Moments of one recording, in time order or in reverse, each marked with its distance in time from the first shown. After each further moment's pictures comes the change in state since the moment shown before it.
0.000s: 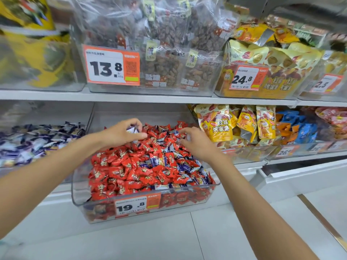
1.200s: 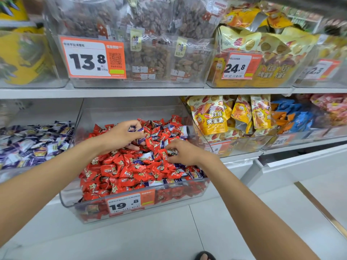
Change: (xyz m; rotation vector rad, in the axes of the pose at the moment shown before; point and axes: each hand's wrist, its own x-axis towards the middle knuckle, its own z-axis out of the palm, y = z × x) left_hand 0.008 0.005 0.030 -0.135 -0.031 -0.097; right_hand -0.005 0.013 0.029 -0.060 -0.436 -0.047
